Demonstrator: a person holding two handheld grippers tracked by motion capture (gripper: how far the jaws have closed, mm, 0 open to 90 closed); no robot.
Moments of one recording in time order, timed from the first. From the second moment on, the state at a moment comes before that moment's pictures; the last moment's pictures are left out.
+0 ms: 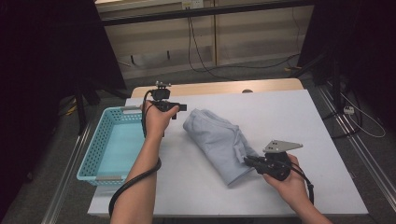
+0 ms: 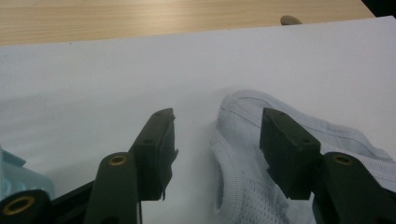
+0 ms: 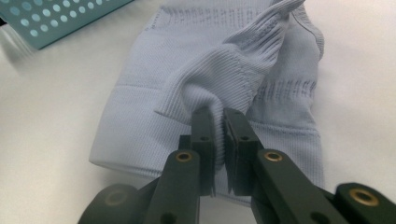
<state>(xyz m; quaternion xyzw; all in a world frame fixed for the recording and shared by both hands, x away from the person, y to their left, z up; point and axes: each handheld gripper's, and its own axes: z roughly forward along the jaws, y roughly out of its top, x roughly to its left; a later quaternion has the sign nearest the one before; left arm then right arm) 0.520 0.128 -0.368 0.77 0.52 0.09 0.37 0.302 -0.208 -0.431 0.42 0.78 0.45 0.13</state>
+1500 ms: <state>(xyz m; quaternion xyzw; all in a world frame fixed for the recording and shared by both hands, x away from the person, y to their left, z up) 0.513 0.127 -0.386 0.79 0.47 0.10 0.37 0.339 -0.188 -0.432 0.44 0.79 0.38 0.19</state>
